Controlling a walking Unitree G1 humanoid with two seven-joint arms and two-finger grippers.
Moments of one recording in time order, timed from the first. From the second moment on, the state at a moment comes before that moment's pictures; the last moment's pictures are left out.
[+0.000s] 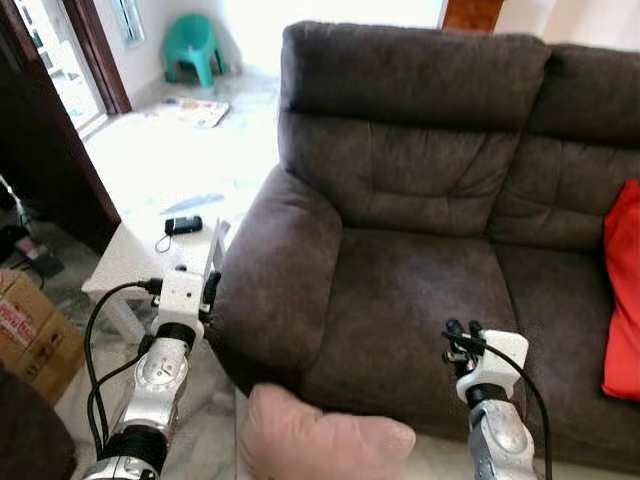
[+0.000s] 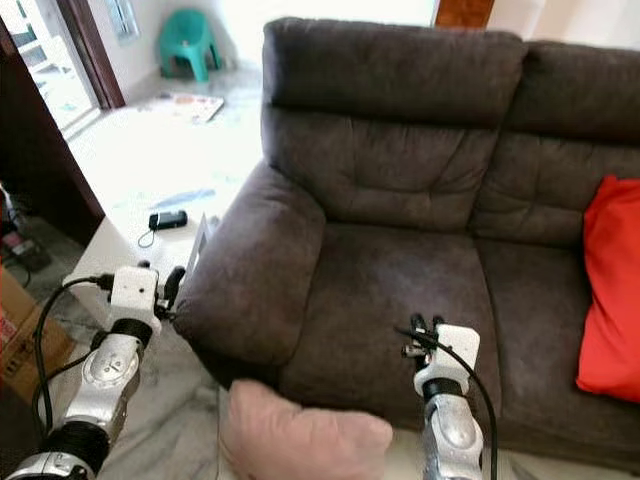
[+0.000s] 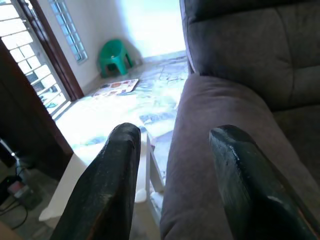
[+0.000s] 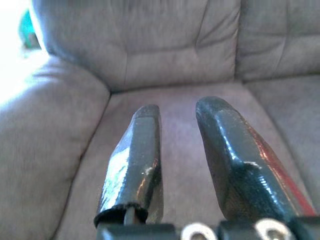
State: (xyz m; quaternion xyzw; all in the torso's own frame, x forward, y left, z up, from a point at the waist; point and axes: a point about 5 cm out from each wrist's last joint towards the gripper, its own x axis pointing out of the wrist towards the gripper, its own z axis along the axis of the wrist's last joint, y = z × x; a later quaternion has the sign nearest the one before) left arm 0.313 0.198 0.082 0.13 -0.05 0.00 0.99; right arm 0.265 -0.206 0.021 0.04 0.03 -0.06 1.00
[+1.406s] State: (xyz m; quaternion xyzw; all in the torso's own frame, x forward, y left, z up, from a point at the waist) left arm 0.308 0.192 0.088 0.13 -0.06 0.01 0.99; right arm 0.277 -0.199 0.047 0.05 0.00 -0.05 1.00
